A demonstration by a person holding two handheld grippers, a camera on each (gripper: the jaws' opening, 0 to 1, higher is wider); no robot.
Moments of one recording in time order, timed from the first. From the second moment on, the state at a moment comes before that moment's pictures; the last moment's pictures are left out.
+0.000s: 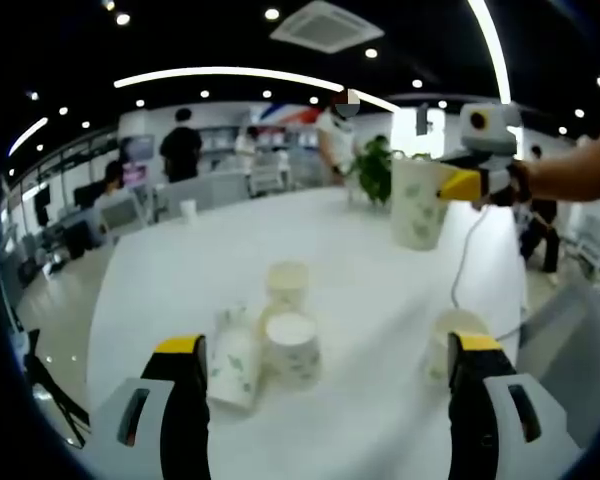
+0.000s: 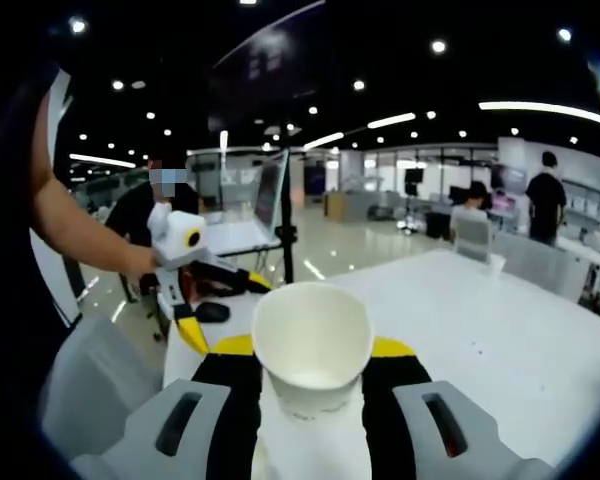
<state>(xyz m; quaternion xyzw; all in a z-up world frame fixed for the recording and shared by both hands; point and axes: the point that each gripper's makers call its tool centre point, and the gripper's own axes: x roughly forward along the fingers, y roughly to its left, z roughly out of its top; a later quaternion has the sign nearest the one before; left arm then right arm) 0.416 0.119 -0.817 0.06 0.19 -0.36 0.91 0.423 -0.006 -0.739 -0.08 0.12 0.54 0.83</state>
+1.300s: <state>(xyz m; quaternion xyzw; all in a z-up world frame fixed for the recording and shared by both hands) 0.389 0.120 -0.820 0.04 0.20 -0.39 0.90 0.354 -0.005 -0.731 -0.06 0.11 0.55 0.83</state>
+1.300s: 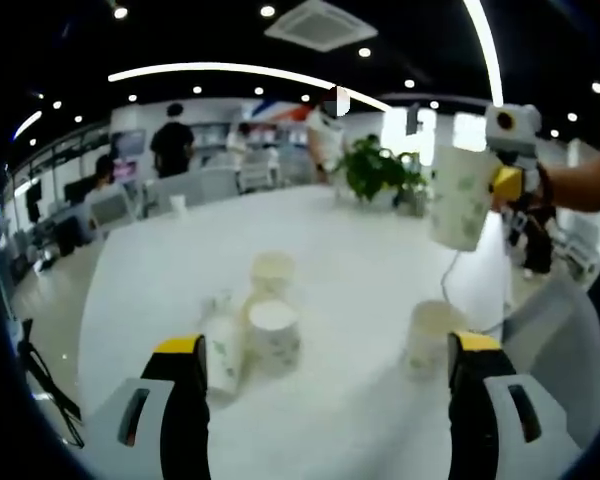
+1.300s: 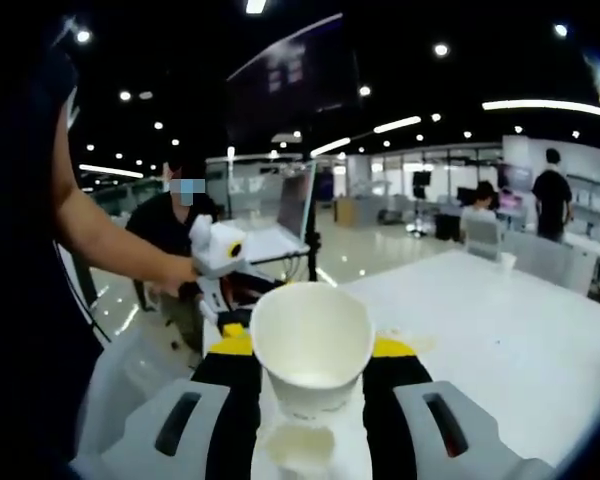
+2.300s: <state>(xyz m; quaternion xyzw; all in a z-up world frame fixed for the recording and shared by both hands) 0.360 0.138 -0.804 0.04 0.18 -0.40 0.90 0.349 -0.002 -0.739 -0.05 0.11 0.55 0.83</state>
